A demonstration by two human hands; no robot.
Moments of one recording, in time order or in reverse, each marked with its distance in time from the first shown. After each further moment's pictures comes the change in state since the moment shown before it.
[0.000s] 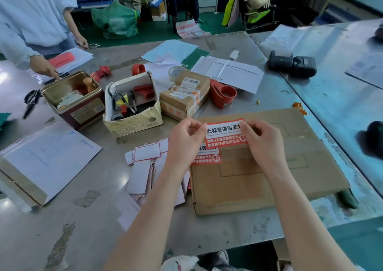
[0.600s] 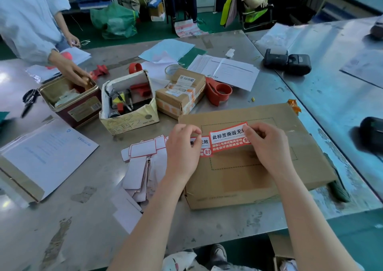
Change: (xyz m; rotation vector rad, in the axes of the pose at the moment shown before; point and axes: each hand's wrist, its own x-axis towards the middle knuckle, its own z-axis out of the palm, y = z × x) left_hand -0.018 -0.026 0.017 0.444 0.076 0.248; right_hand -0.007 0.020 -0.030 -0.141 -0.030 -0.060
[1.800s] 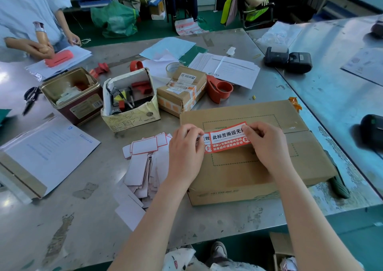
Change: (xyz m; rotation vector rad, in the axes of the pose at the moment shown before) left_hand -0.014 -0.012 0.008 0.100 0.032 0.147; right_hand -0.001 0.010 0.006 -0.032 -0.036 -0.006
